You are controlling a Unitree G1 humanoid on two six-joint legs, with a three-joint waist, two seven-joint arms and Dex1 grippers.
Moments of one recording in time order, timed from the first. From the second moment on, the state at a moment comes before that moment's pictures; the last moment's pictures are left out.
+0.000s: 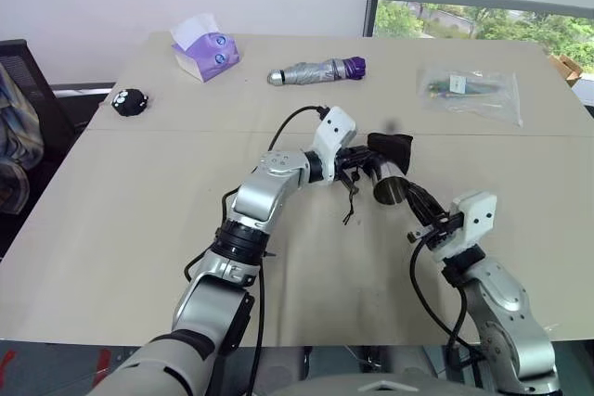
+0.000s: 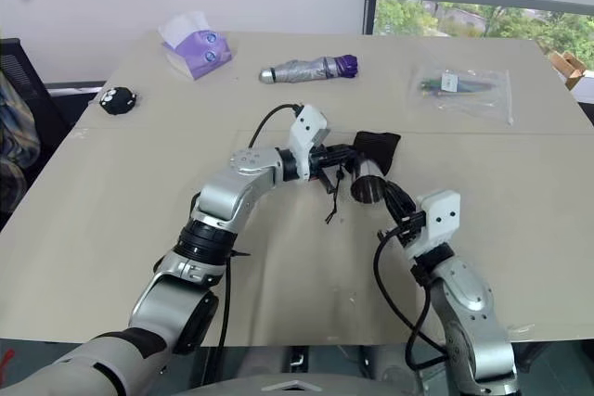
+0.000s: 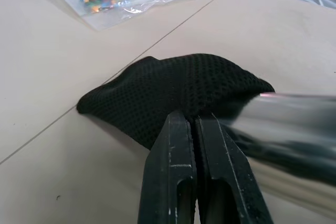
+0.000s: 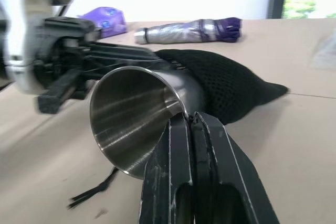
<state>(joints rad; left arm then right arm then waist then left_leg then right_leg) -0.70 0.19 -0.21 0.16 -0.18 0.55 -0.75 0.17 -0.18 0.06 -0.50 0.28 0.19 0.29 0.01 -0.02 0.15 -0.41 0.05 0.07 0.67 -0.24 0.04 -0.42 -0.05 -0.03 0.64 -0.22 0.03</state>
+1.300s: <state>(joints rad) -0.70 0.16 -0.22 0.11 -0.20 0.59 -0.73 -0.20 -0.13 0.12 -0.20 -0.09 0.32 0.14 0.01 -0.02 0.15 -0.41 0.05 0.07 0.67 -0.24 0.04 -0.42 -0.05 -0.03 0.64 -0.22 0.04</state>
